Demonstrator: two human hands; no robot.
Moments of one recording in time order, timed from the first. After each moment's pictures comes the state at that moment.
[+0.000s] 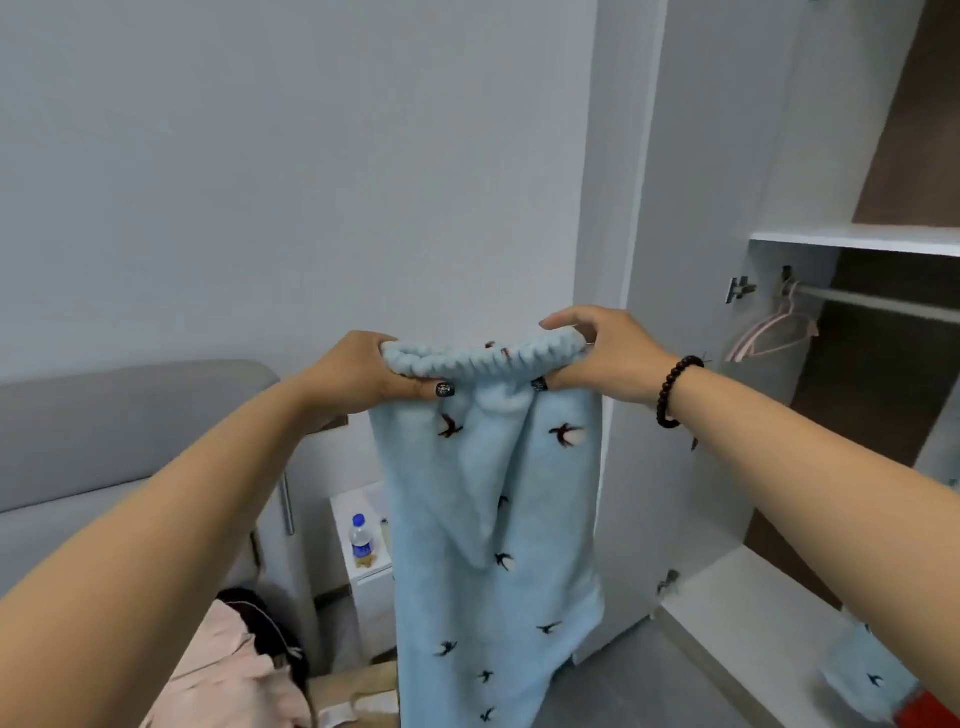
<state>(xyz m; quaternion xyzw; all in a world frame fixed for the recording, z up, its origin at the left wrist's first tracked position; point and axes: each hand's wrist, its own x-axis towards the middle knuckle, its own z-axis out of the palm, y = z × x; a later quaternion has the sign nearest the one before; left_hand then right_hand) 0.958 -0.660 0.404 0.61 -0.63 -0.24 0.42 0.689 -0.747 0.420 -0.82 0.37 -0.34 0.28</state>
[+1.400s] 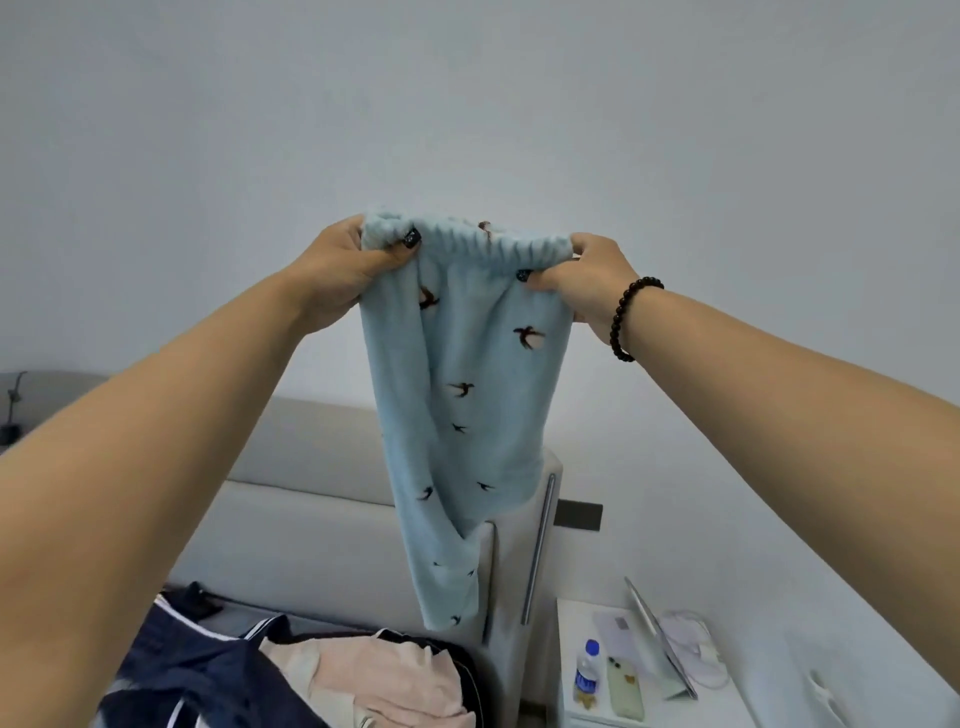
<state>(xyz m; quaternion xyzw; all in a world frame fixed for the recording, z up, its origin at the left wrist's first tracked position) 1.196 -0.434 0.564 0.56 -0.47 -0.03 0.68 1.045 -0.629 0.577 -0.80 0.10 -0.38 0.46</state>
